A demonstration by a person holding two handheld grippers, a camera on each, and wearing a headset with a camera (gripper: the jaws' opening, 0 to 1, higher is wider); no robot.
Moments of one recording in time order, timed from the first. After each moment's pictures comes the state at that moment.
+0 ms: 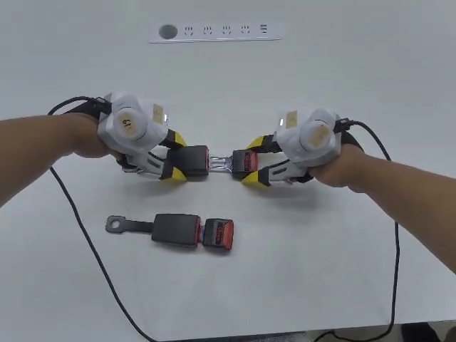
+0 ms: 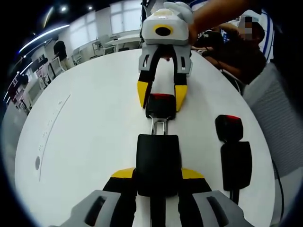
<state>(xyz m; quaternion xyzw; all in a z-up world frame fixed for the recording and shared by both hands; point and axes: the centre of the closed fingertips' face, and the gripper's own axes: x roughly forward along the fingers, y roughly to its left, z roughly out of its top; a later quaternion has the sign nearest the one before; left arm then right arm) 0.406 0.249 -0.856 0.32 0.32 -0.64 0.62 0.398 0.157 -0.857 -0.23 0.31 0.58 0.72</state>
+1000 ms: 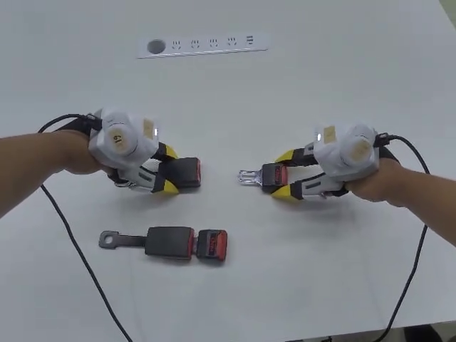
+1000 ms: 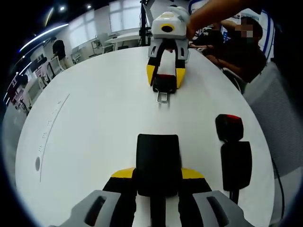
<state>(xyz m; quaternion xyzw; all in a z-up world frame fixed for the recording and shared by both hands) 0.406 0.247 -0.857 0.33 0.33 -0.64 0.61 0.388 0.083 -0.855 -0.22 0.32 0.57 0.72</state>
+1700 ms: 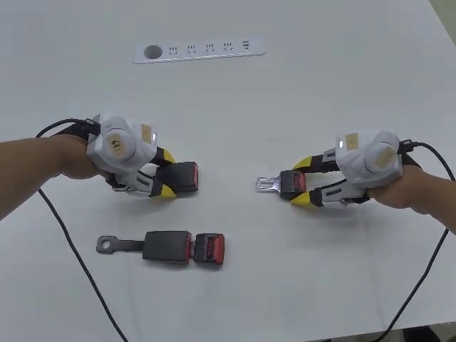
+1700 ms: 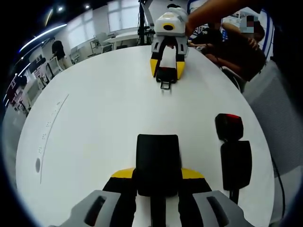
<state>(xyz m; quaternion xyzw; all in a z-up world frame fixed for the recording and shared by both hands) 0.405 0.247 -0.857 0.34 0.33 -0.64 0.61 0.378 0.058 -0.857 -0.23 0.33 0.56 0.73</state>
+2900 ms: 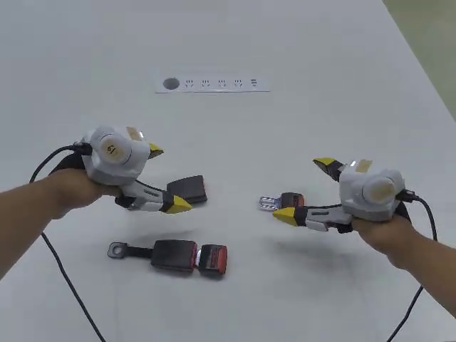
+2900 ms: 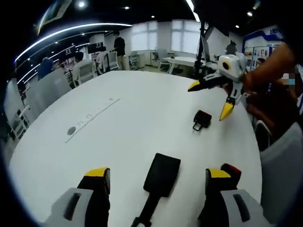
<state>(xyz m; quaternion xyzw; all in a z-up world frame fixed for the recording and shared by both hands) 0.414 0.263 -0.784 0.14 0.31 -0.47 0.81 0.398 0.069 -0.799 -0.13 0.26 0.38 0.88</state>
